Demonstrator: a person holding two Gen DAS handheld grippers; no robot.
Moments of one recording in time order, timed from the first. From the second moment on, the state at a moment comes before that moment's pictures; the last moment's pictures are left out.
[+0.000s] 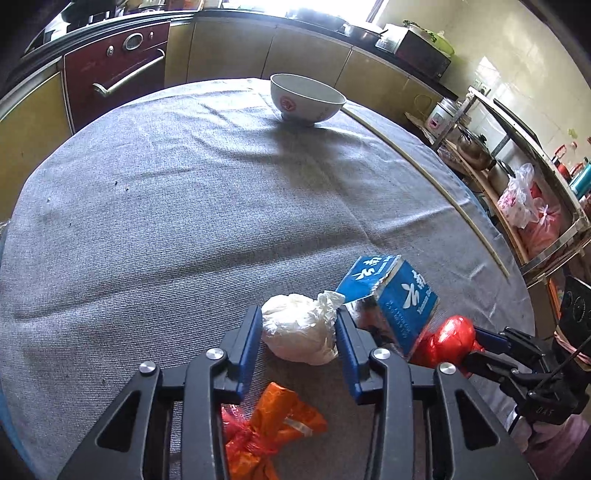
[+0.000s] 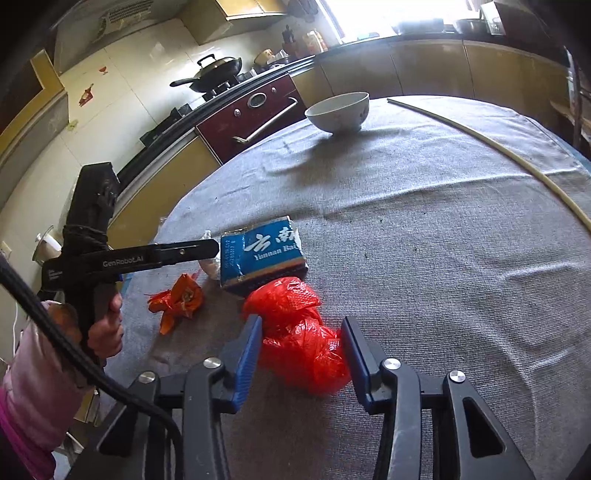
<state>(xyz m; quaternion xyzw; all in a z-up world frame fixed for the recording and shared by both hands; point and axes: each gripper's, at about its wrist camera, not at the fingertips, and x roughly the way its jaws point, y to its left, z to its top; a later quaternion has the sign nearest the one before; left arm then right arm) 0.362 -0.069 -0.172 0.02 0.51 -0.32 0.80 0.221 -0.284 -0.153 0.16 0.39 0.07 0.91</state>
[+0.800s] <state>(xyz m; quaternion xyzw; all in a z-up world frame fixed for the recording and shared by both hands) 0.265 -0.037 -0.097 0.00 0.42 -0.40 0.81 0.127 -0.300 -0.135 0.23 0.38 0.02 0.90</state>
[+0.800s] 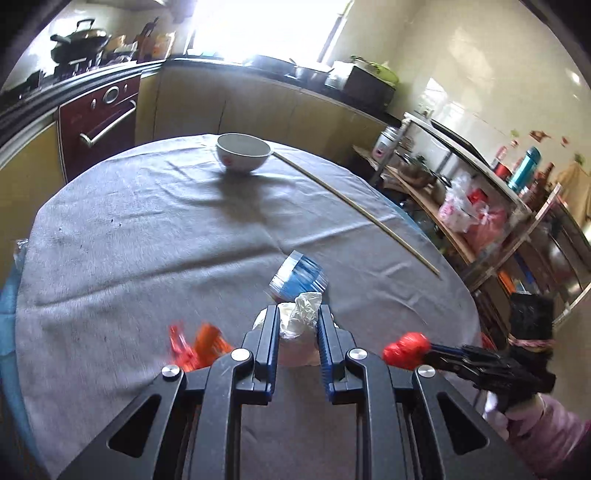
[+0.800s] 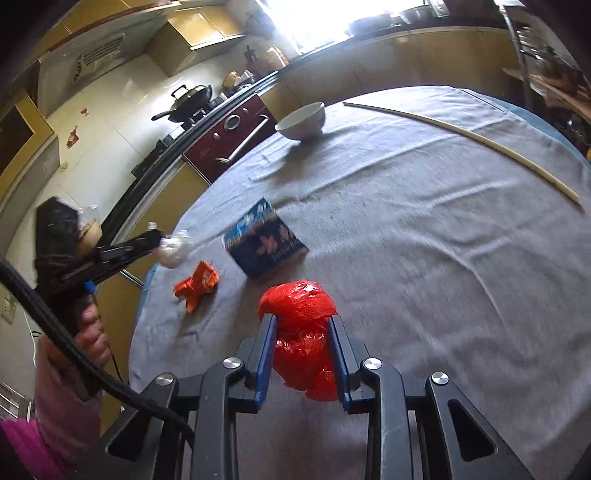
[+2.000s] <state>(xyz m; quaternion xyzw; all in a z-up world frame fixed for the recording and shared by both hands) 0.144 -0.027 -0.163 0.00 0.52 -0.31 0.80 0.079 -0.280 -0.143 0.19 0.39 0.07 0.90</state>
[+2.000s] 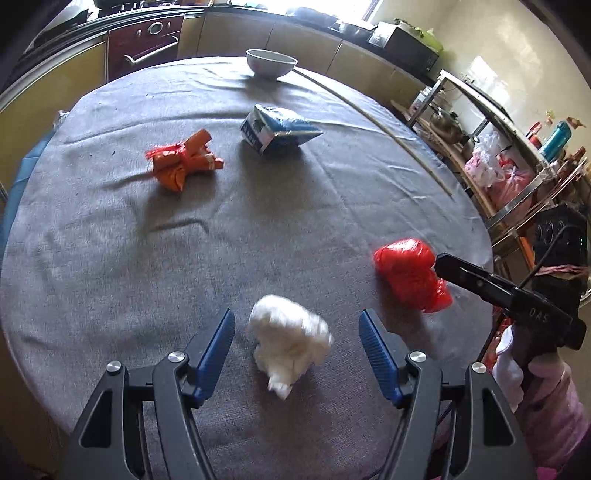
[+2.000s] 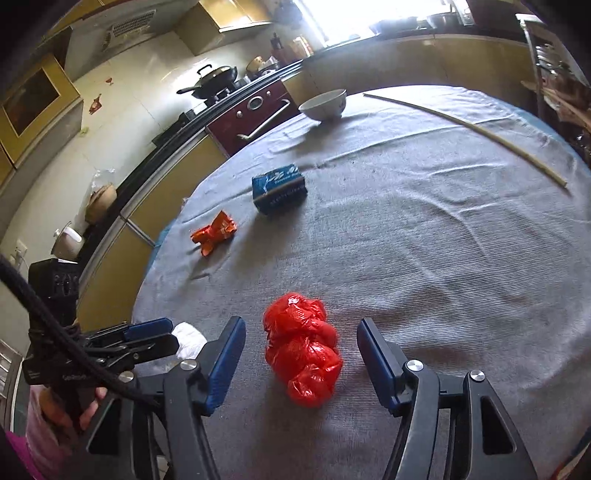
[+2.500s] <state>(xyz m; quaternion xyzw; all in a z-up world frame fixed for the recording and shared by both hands) 0.146 -0.037 -0.178 0.00 0.53 -0.30 0.79 0.069 -0.282 -0.163 0.21 0.38 0.07 0.90</state>
